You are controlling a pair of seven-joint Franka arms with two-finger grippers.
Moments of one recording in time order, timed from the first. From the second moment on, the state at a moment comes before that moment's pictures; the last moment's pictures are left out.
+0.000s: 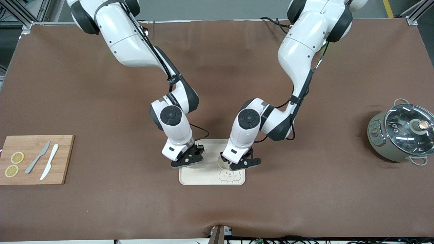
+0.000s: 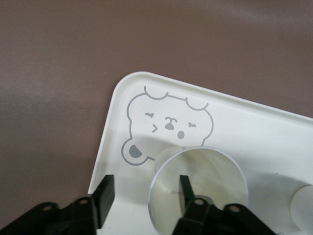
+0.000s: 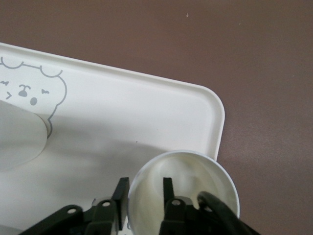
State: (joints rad) left arm -0.57 0.96 -0.04 -1.13 0.09 2.30 -0.89; right arm 0.58 0.85 -0.04 -1.36 -0.05 2.44 0.37
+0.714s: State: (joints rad) left arm -0.34 0.68 -0.03 -1.11 0.04 1.93 -0.44; right arm 0.52 0.83 -0.05 -1.27 -0.05 2.34 0.38
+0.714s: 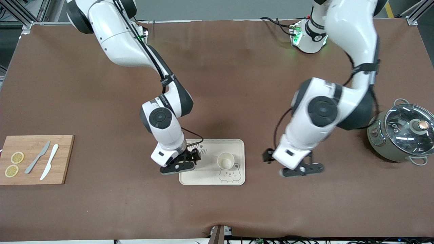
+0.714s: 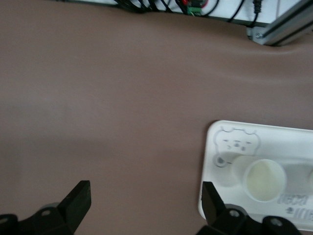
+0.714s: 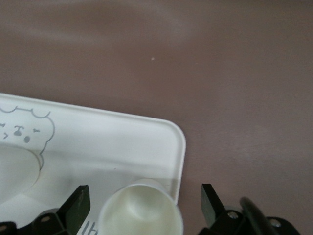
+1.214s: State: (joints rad) left arm -0.21 0.69 -0.03 -1.16 0.03 1.93 -0.14; right arm 0.38 0.67 -0.06 -1.24 -0.05 2.17 0.38
